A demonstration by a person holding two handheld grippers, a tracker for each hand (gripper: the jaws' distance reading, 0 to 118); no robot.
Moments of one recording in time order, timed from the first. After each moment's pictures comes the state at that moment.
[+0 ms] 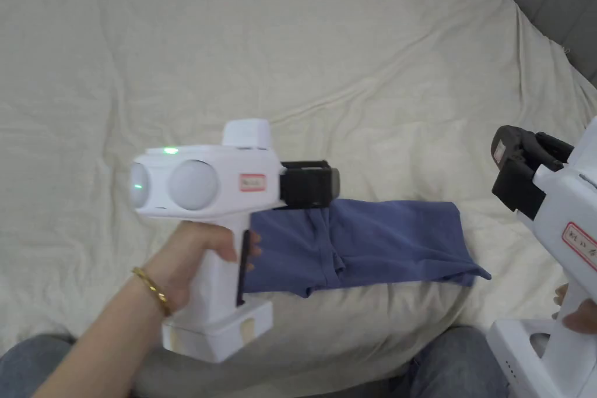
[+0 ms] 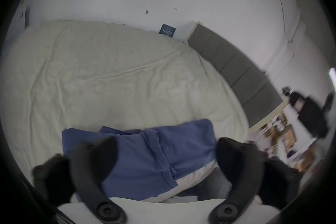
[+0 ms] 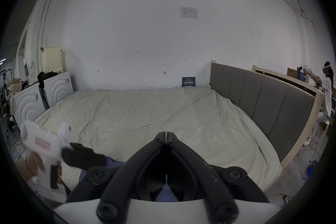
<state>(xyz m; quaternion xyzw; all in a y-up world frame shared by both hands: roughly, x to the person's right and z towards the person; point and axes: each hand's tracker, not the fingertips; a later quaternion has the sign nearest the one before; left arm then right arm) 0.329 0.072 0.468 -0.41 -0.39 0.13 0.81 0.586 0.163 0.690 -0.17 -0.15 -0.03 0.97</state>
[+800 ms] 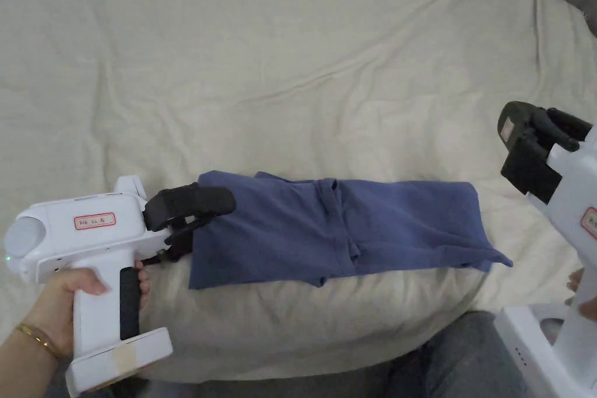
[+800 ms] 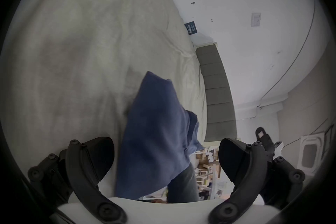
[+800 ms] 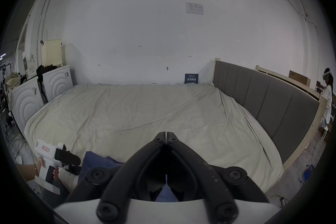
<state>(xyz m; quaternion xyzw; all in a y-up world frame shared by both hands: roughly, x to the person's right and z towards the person) 0.210 -0.070 0.413 -0.52 -0.39 0.40 0.65 0.568 0.158 0.654 -0.20 -0.15 -0.01 0.97</state>
